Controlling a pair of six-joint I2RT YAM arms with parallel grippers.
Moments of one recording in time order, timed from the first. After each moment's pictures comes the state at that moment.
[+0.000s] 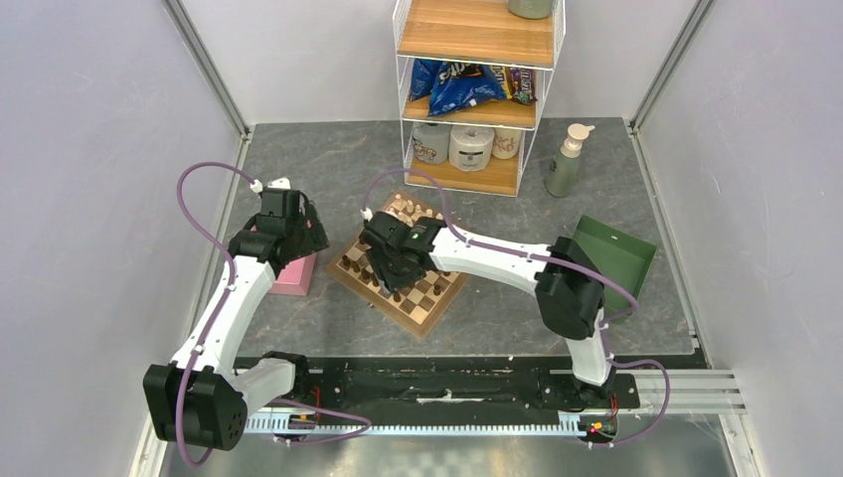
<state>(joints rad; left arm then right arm) -0.13 1.09 0.91 -0.70 -0.23 -0.41 1.07 2.01 1.66 -0.79 0.09 0.53</state>
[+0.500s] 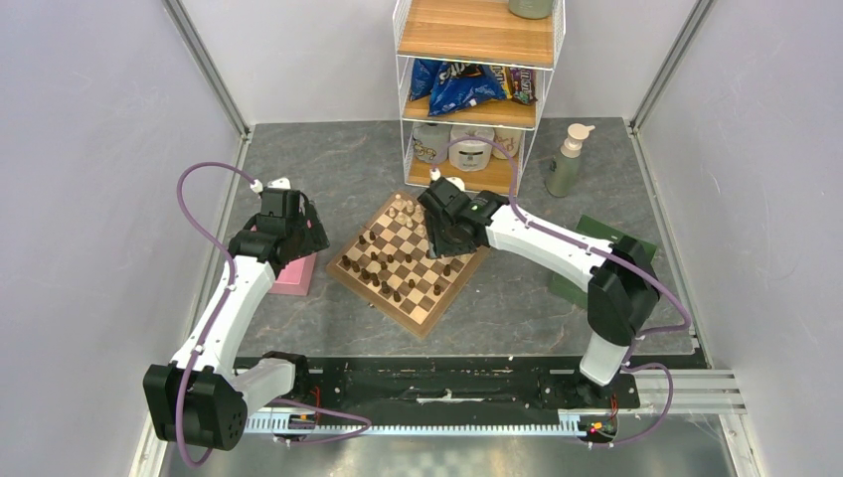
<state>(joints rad) -0.13 1.09 0.91 -0.70 -0.22 -0.41 0.86 1.75 1.47 -0.78 0.21 0.58</state>
